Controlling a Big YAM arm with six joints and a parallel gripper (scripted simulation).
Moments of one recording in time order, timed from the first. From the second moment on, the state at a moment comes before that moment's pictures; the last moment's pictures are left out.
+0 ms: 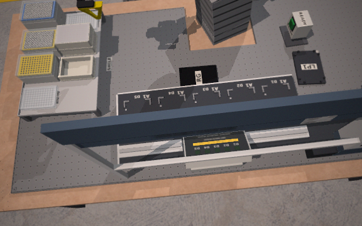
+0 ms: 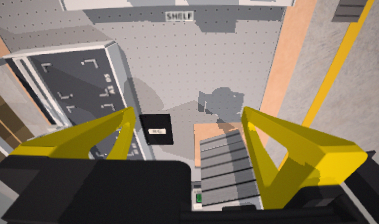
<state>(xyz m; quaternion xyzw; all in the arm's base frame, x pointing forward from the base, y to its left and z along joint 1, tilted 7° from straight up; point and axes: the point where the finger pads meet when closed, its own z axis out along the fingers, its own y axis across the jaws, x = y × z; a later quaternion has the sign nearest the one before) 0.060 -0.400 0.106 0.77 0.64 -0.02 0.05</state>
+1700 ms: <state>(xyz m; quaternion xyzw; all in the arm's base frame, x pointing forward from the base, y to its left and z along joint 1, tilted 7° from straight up) 0.001 -0.544 0.128 0.76 0.64 -0.03 0.06</state>
